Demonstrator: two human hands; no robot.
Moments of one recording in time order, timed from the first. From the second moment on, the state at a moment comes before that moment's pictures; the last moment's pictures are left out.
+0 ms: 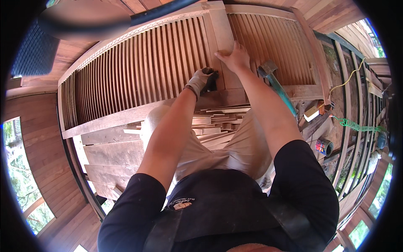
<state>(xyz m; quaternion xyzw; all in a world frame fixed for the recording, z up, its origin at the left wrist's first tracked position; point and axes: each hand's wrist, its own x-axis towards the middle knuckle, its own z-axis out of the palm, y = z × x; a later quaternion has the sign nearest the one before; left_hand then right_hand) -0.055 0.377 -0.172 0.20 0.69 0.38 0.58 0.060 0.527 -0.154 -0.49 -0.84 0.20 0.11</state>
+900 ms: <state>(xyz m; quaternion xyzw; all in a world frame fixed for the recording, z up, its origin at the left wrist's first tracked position) -0.064 0.373 -0.190 0.21 0.61 0.43 0.62 0.054 0.528 -0.159 -0.49 -0.85 0.19 0.08</state>
